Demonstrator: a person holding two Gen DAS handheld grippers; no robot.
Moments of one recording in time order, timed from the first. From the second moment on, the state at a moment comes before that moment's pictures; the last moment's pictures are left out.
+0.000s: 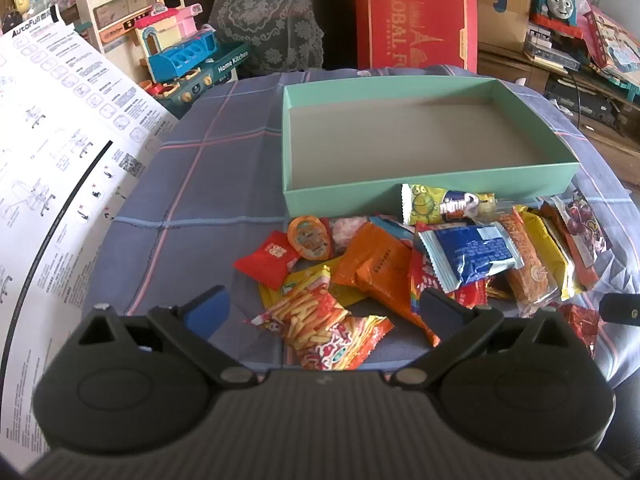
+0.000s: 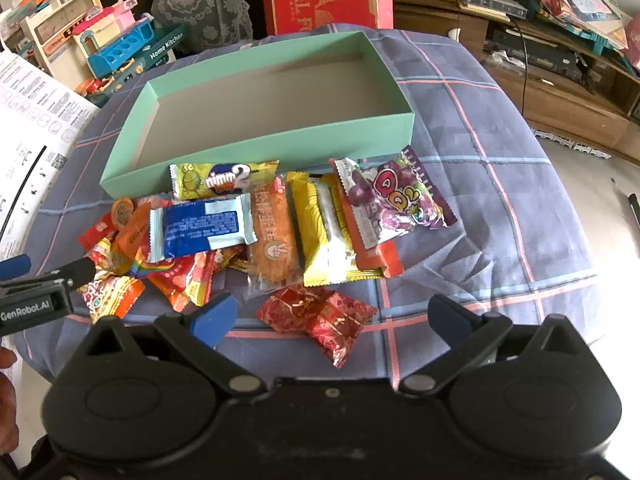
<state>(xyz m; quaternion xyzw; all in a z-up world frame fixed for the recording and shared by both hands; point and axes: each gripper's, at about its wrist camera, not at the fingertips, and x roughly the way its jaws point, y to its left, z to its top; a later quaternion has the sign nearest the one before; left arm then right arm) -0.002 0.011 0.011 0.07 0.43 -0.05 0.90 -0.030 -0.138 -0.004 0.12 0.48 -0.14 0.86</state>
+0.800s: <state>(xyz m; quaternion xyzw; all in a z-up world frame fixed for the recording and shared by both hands) 0.002 0.006 0.012 0.08 0.43 -0.06 0.90 -0.025 -0.137 -0.005 0.12 0.48 -0.13 0.86</state>
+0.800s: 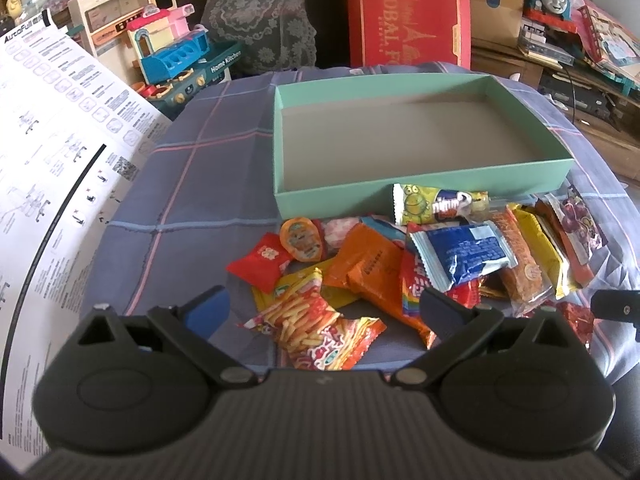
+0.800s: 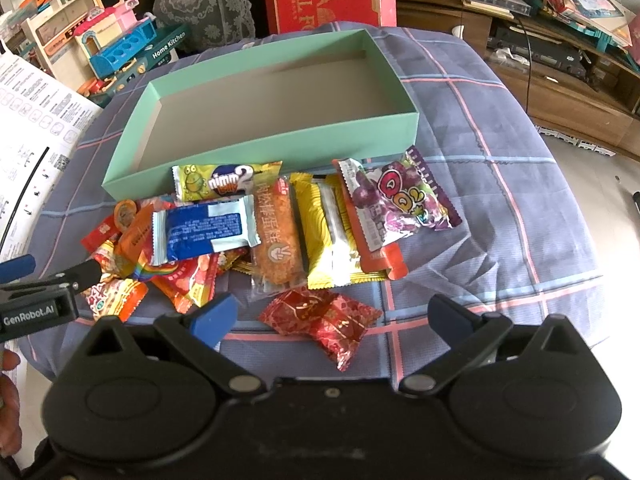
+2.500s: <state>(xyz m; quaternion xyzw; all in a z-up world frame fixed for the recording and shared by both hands) 0.091 -0.101 -0.035 0.17 0.48 -0.23 0.83 0.013 -0.258 -0.047 0.23 0.42 -0.13 0.87</state>
